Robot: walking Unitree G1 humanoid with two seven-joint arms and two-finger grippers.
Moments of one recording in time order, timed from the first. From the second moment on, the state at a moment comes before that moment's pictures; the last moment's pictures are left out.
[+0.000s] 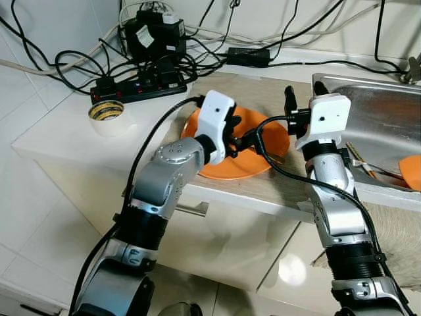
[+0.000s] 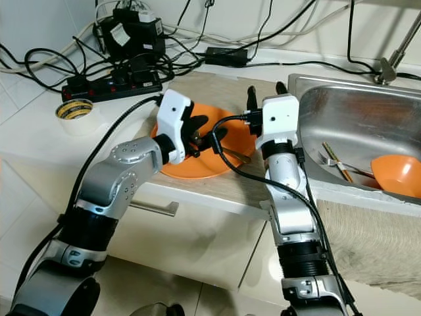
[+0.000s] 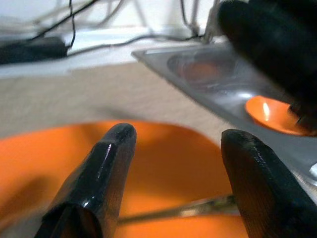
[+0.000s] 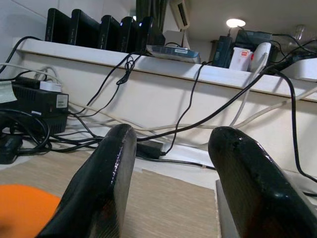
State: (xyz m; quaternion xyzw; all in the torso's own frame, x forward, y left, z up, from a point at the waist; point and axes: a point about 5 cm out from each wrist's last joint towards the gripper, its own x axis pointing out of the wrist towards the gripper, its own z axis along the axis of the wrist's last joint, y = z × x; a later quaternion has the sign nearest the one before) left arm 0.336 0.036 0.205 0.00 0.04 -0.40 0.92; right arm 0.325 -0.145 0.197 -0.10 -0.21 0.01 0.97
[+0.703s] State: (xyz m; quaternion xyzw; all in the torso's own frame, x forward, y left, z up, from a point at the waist) left arm 0.321 0.004 0.195 0.01 0.08 -0.47 0.88; right arm 0.325 -0.143 0.197 -0.09 -0.21 0.01 0.97
